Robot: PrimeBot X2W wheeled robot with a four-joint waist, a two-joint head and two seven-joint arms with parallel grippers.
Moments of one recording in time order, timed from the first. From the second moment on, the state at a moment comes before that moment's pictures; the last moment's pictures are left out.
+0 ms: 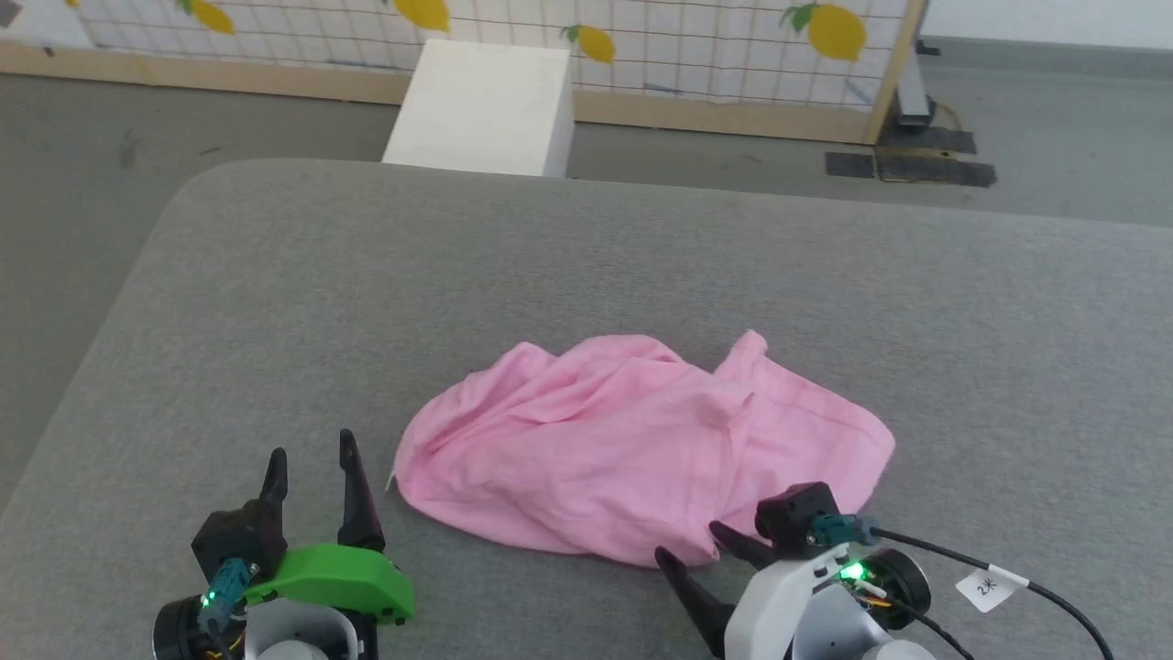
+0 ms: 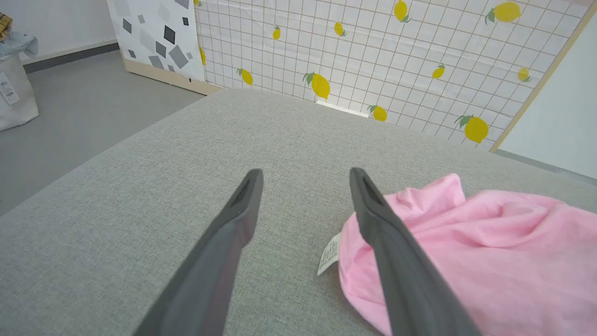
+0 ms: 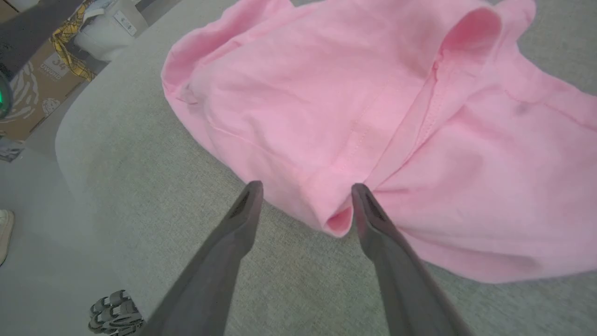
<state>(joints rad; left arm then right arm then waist) -0.04 0.18 -0.21 0.15 -0.44 0.29 -0.26 -0.05 -0.05 0.38 0.15 0.28 0.13 0.33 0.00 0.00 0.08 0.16</state>
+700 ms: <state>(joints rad) -0.03 0.11 -0.10 0.16 -0.35 0.21 -0.26 -0.04 -0.06 0.10 0.05 0.24 0.13 0.30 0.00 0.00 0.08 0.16</state>
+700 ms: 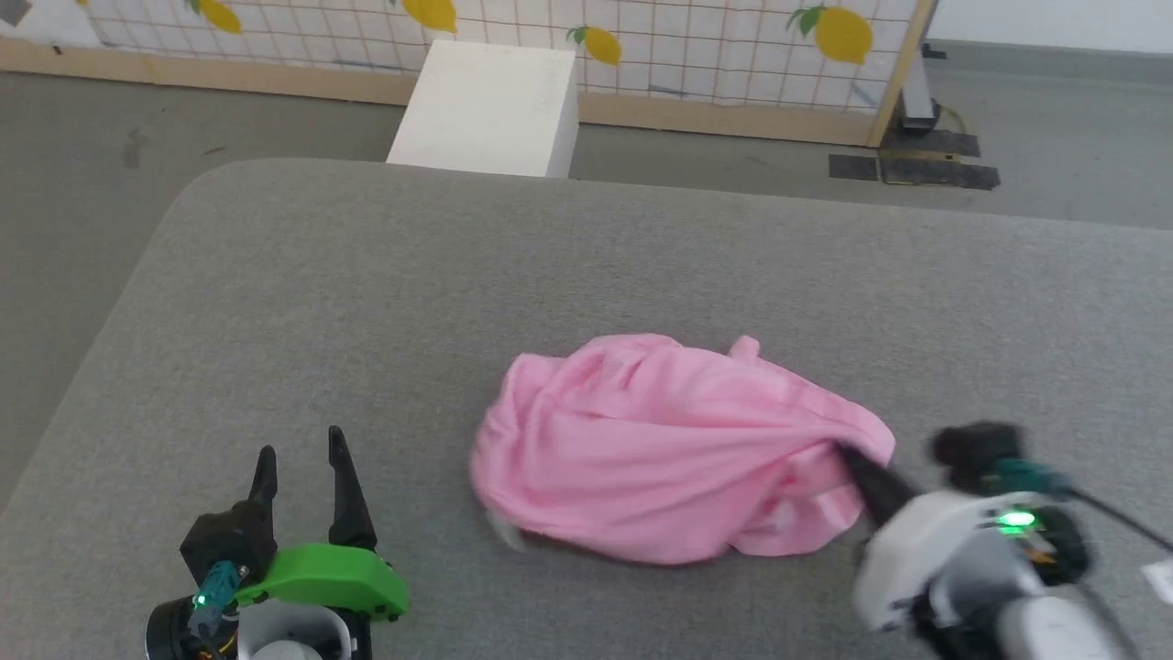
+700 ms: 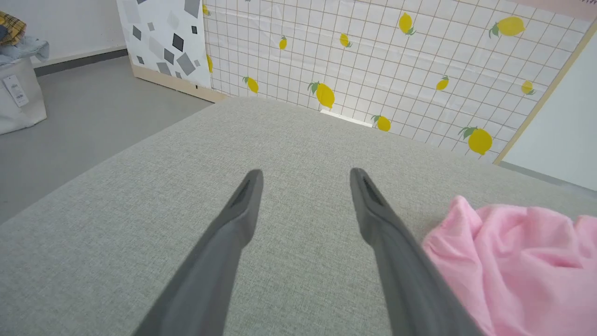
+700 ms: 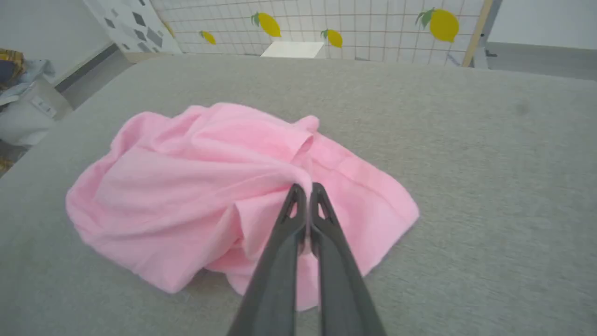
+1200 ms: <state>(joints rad) -0.03 0.10 -0.11 0.18 -0.34 0.15 -0.26 0.09 -0.05 -0.33 0.02 0.21 0.13 0.31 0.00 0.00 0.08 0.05</state>
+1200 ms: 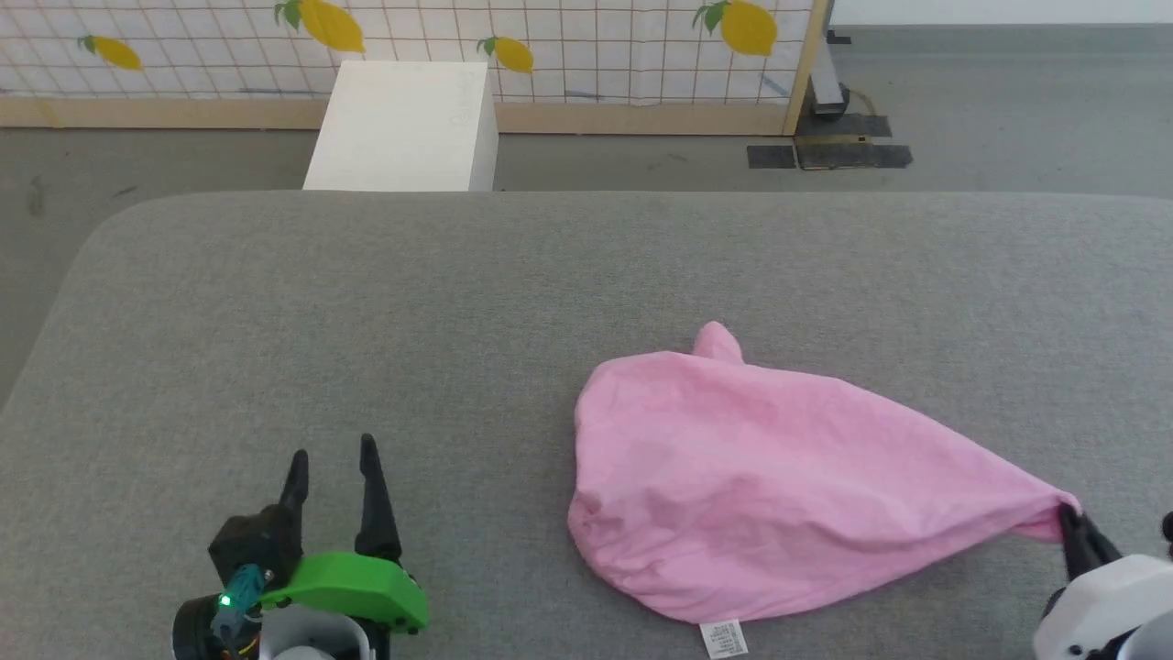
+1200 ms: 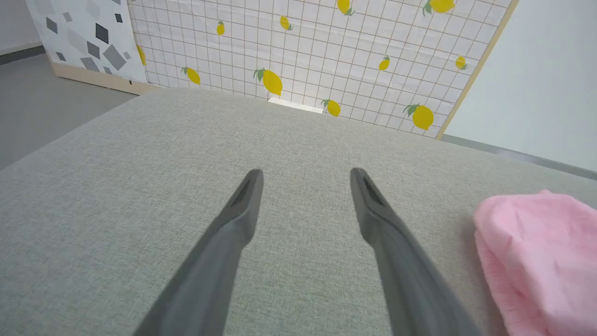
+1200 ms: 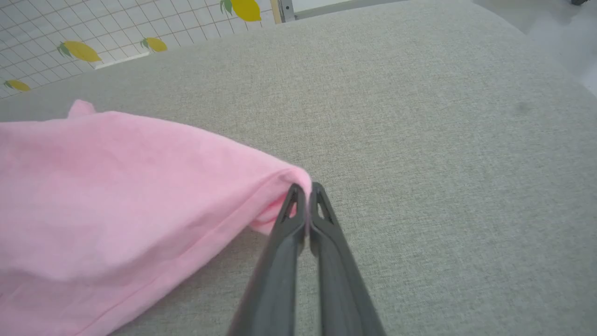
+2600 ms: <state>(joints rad) -0.33 0.17 -0.25 0.34 -0.32 0.16 0.27 0.05 -0.05 -0.07 0.06 0.23 0.13 -0.01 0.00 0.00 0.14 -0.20</state>
